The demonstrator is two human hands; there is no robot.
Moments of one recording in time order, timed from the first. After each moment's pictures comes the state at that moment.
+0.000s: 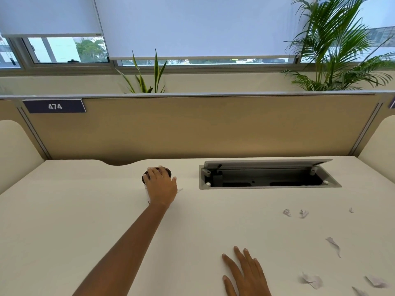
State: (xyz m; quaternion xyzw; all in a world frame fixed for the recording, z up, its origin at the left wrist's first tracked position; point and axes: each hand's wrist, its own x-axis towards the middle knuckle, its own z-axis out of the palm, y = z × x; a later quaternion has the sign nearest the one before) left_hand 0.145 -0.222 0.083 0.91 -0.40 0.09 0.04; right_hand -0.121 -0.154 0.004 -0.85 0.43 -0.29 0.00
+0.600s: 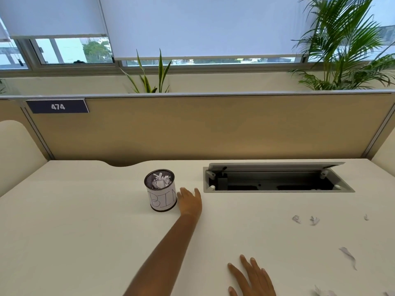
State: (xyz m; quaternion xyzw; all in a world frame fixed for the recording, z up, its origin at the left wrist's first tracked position) left_hand 0.099 -0.254 0.030 0.85 -0.51 -0.01 -0.13; right_hand -0.114 -0.158 0.008 -0.85 0.41 -0.32 0.00
